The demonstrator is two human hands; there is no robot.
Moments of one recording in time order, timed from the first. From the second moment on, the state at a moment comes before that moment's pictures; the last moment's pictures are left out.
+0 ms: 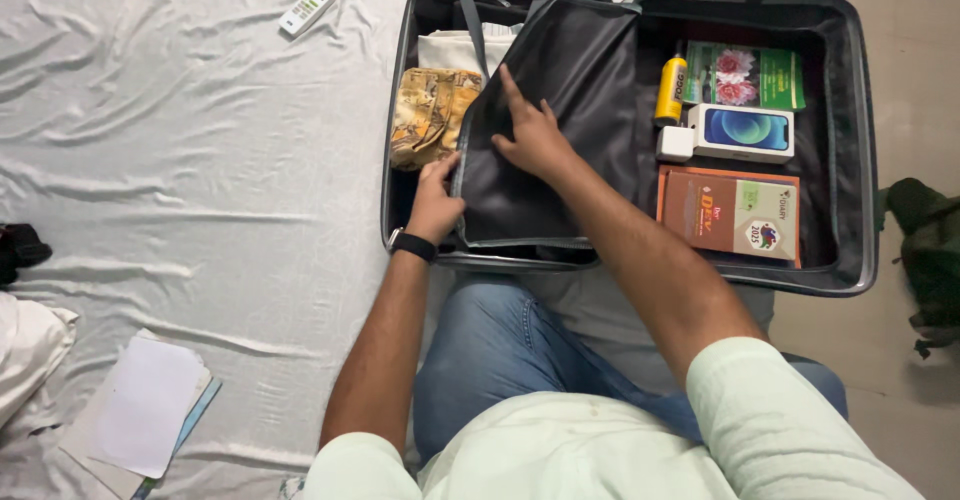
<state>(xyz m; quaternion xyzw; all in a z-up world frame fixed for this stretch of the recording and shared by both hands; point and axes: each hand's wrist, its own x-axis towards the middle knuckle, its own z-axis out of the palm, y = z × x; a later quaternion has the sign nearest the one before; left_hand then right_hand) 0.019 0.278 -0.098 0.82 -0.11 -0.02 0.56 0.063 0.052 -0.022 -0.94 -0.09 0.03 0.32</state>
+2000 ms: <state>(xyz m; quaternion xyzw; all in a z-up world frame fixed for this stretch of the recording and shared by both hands) -0.046 0.251 -0.074 0.97 -0.15 0.07 0.20 -0.228 -0.201 -0.051 -0.98 0.07 -0.18 0.03</state>
